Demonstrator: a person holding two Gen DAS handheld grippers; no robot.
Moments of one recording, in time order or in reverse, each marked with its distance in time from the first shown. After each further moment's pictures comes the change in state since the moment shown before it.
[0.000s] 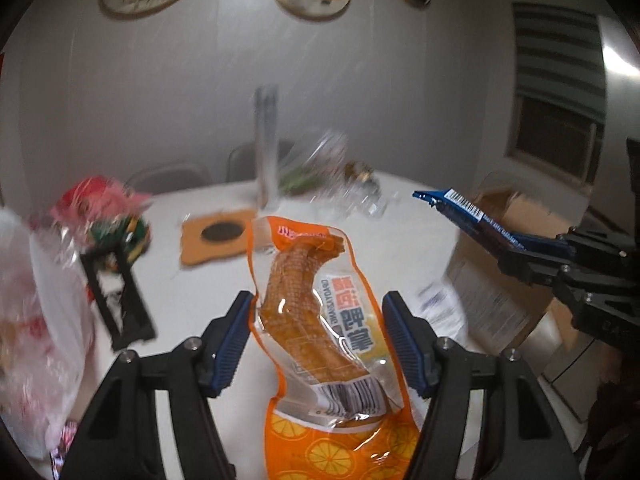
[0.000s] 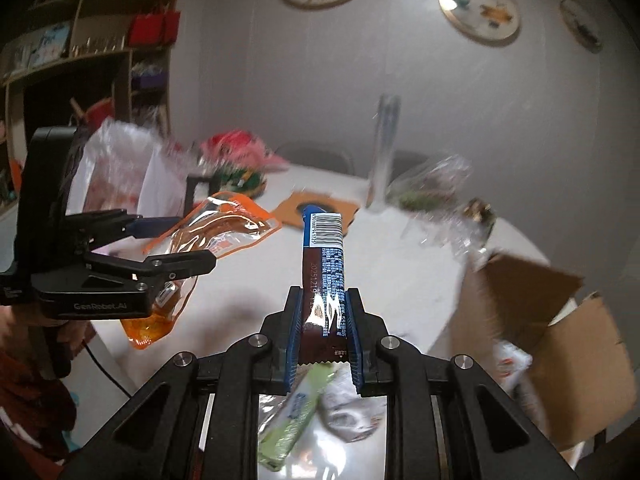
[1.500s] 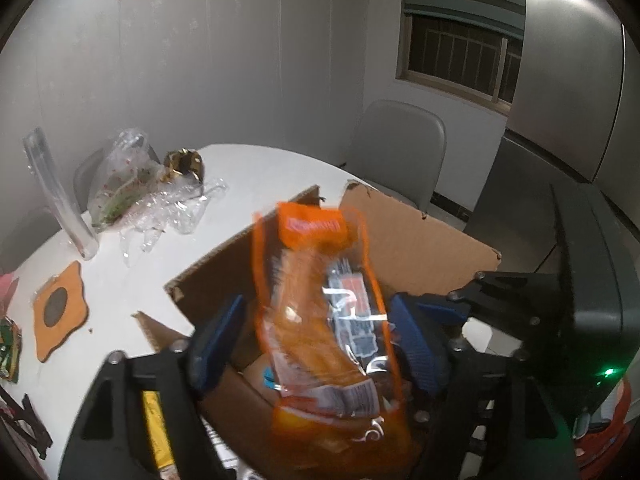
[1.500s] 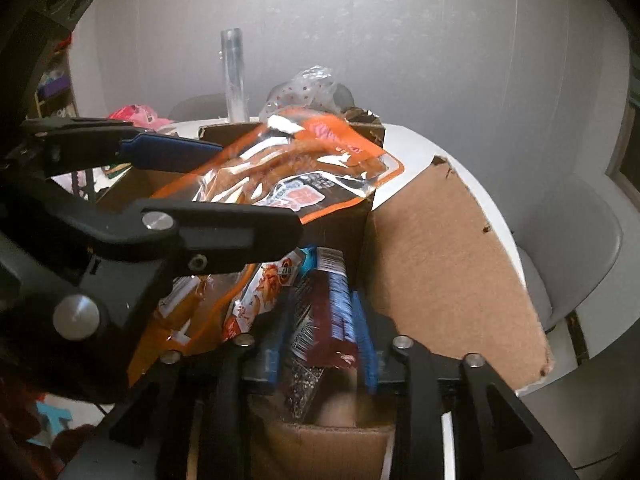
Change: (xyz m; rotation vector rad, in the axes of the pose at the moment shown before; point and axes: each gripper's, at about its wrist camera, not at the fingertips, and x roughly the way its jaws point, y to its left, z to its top) left arm 0.143 -0.231 0.082 0.259 0.246 -0.306; right arm -0.007 -0.185 -0.064 0.192 0.239 -0.187
